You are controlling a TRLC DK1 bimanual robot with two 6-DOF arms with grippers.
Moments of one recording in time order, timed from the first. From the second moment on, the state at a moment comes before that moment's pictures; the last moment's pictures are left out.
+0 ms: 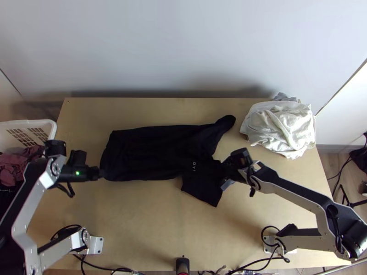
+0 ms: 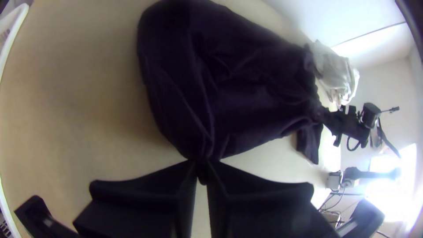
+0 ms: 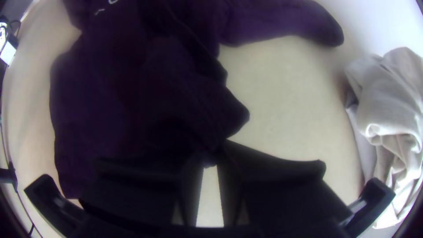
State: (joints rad) left arm 0.22 1.19 0.80 -0.87 0.52 0.15; right arm 0.55 1.45 0.66 -0.24 0.04 -0.25
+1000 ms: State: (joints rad) left arm -0.05 0.87 0.57 -0.79 0.52 -0.12; right arm 0.38 1.22 0.55 -0.33 0.03 -0.30
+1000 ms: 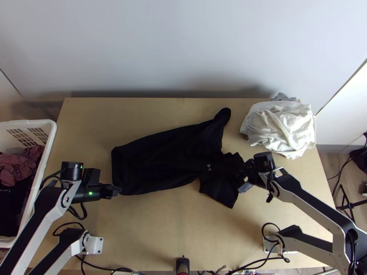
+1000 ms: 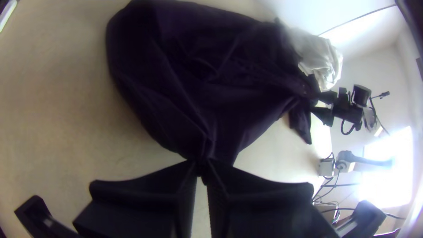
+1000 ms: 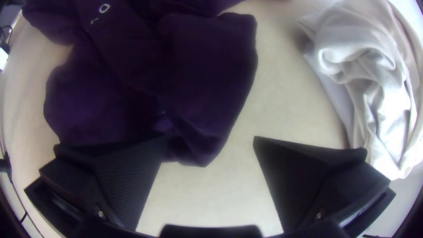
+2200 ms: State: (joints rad) left arm -0.01 0.78 0.53 -0.80 0.49 -0.11; right arm 0.62 1.14 0.63 -0.81 -0.07 -0.05
